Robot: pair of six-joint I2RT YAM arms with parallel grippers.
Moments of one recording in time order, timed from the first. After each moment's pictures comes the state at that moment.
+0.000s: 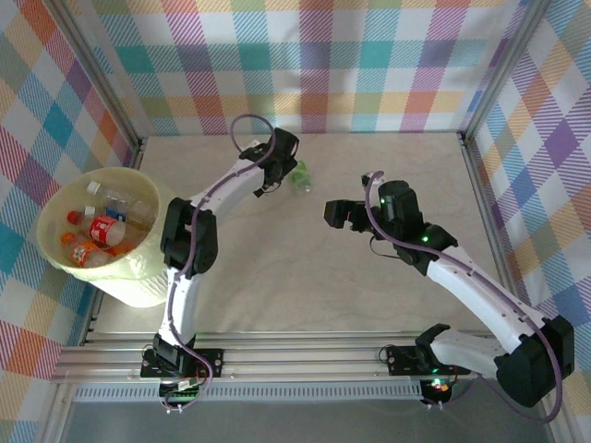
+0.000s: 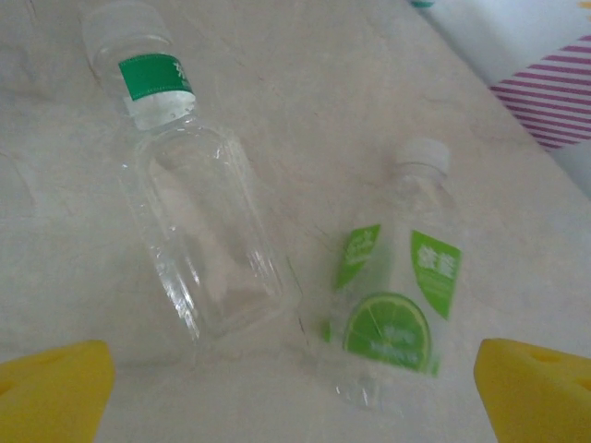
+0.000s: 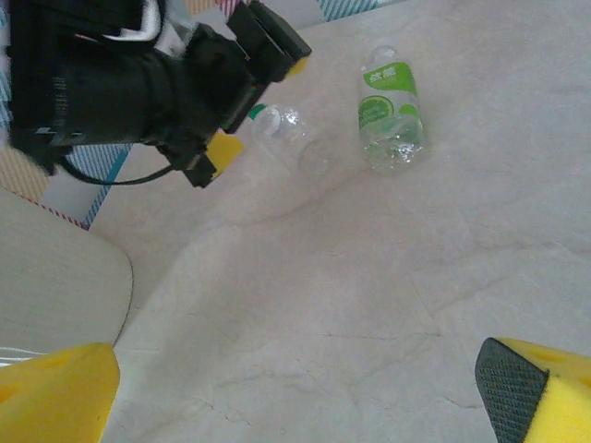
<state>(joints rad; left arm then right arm) -0.49 2.20 1.94 -0.75 -0.40 -1.16 0.56 1.09 0.92 -0.32 -0.12 0.51</state>
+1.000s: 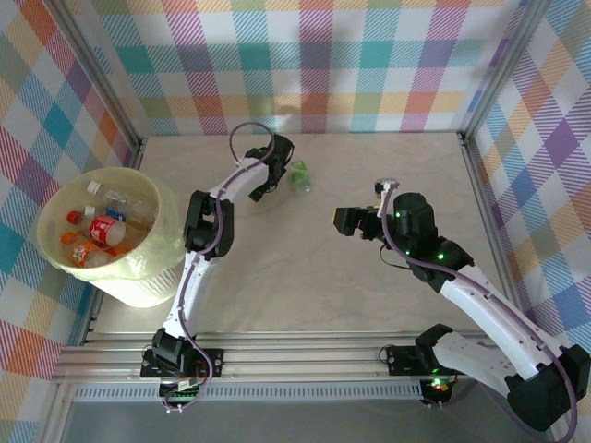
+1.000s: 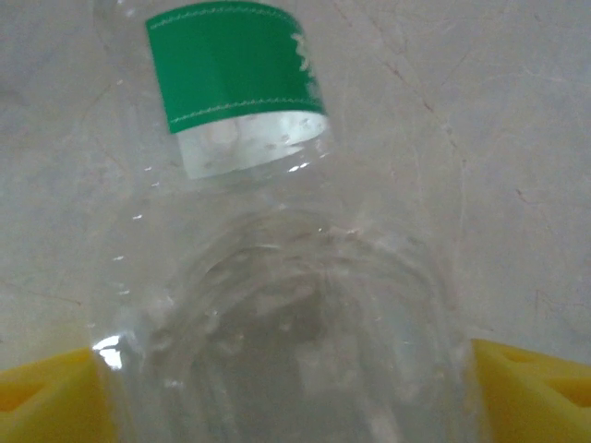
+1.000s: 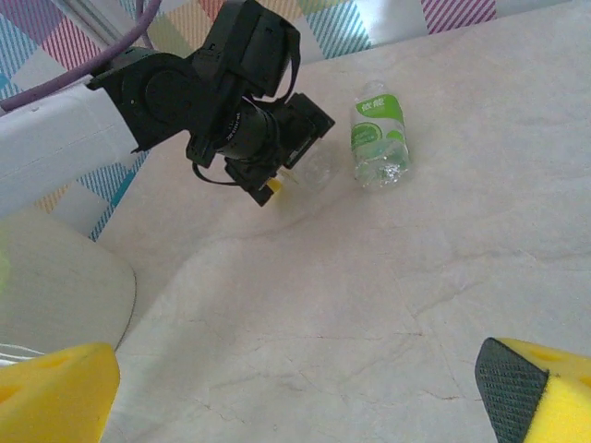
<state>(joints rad) -0.41 2.53 2.24 -0.87 -0.41 -1.25 0.56 0.94 0.84 -0.31 -0.09 0.49</state>
